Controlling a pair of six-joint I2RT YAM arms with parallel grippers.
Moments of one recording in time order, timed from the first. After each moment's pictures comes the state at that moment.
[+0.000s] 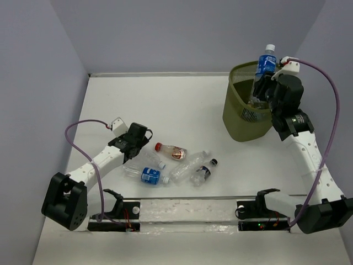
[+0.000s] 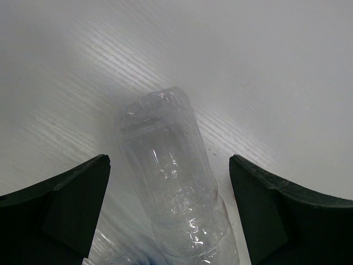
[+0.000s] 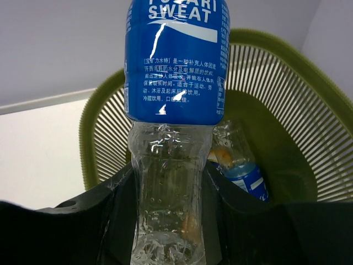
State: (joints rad) left arm -0.48 1.18 0.66 -0.49 -0.57 -1.04; right arm 0.18 1.12 1.28 -0.31 0.26 0.20
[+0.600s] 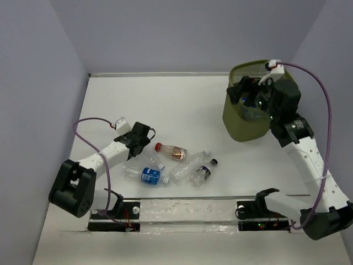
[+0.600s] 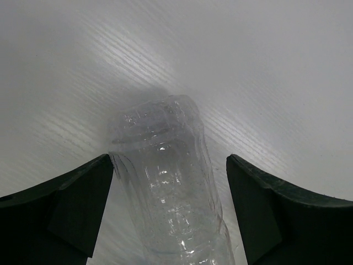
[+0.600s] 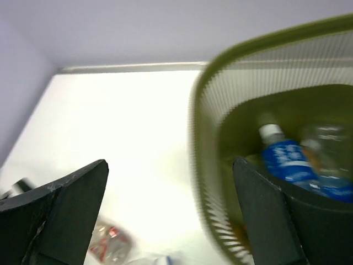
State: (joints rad) left arm -0.47 1.30 0.66 -0.41 -0.58 -1.03; right arm 0.22 1.09 1.26 -0.33 -0.06 0.29
